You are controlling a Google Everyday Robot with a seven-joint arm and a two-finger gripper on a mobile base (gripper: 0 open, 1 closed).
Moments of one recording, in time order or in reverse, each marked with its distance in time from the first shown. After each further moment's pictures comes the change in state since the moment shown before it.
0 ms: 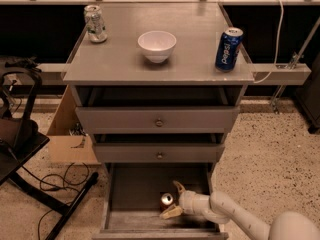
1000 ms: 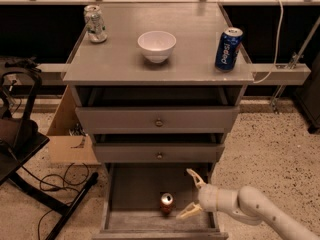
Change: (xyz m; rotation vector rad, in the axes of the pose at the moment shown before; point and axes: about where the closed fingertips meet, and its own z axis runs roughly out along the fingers) arm -0.144 0.046 -0.126 0.014 -0.064 -0.300
